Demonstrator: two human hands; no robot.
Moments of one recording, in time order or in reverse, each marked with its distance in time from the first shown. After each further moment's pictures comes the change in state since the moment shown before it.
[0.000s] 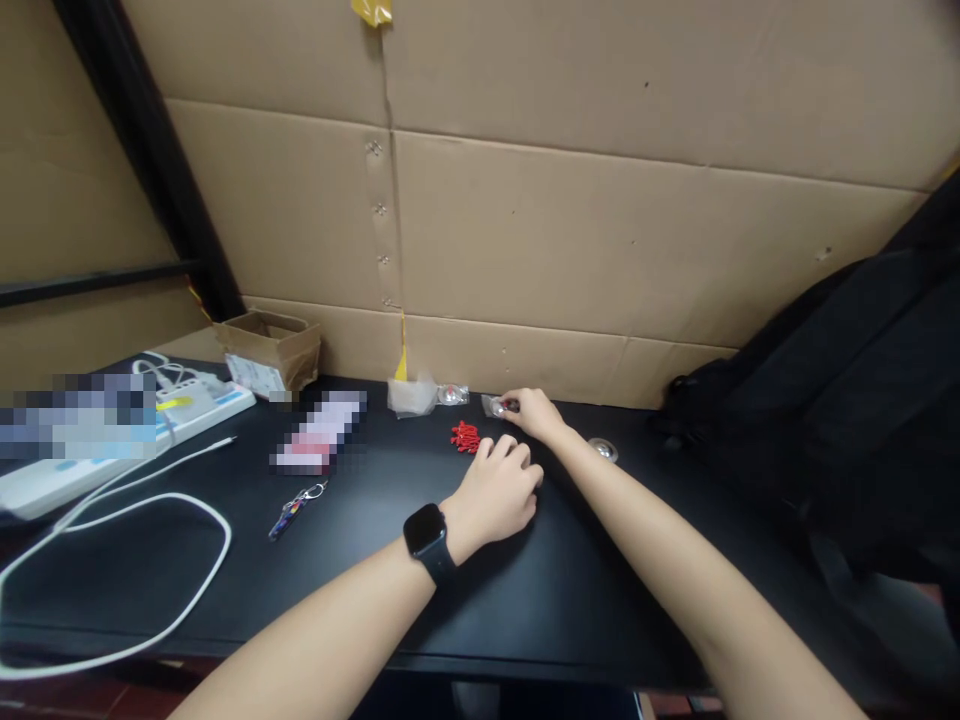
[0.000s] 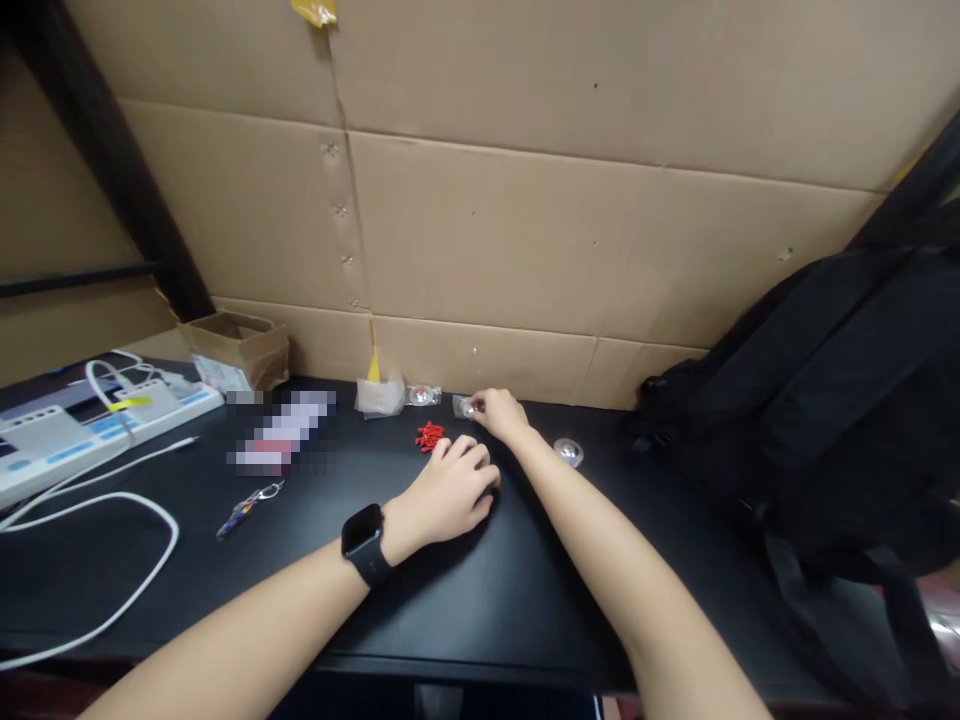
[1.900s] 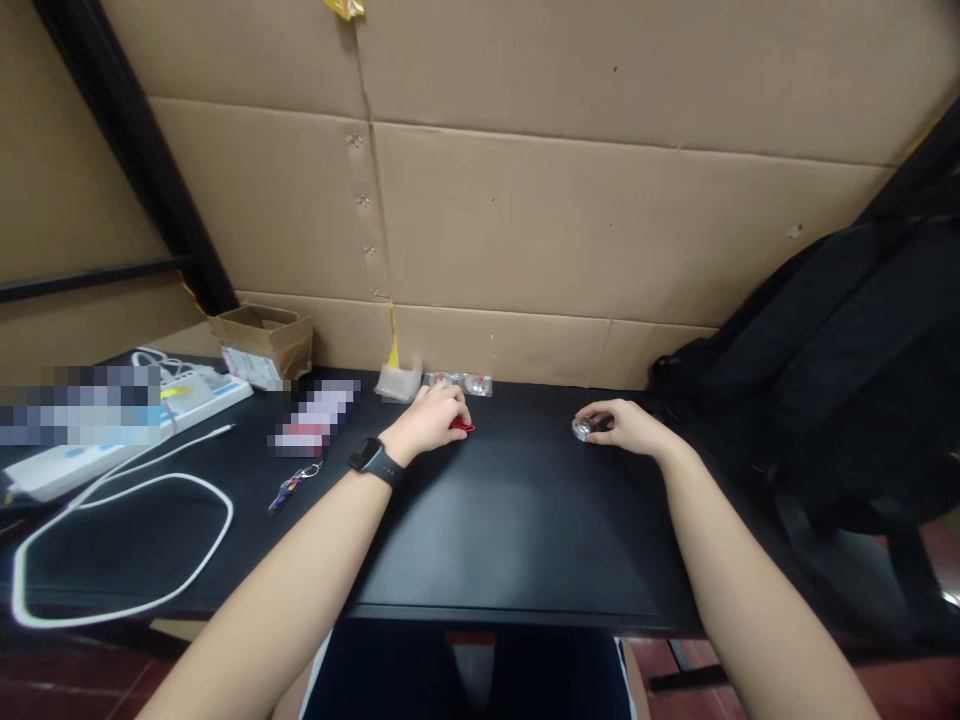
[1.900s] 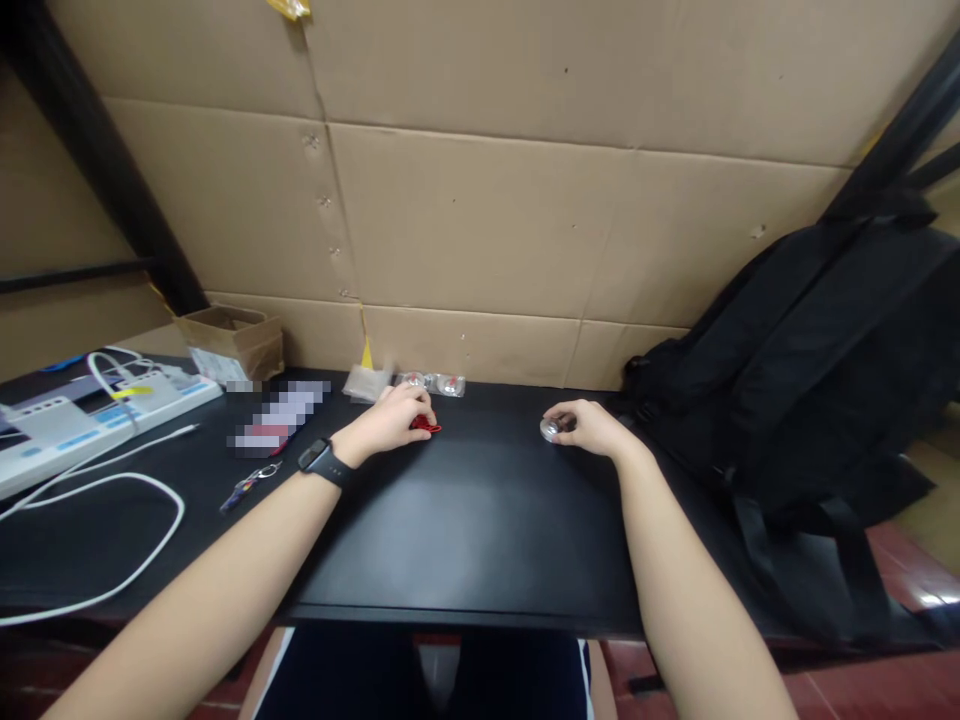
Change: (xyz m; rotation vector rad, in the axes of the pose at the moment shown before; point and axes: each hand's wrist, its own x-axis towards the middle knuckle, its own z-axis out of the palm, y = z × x) left_hand 0.003 -0.109 -0.005 -0.074 -0.028 -0.066; right_hand -0.121 0.099 -0.098 0.113 -0.206 0.111
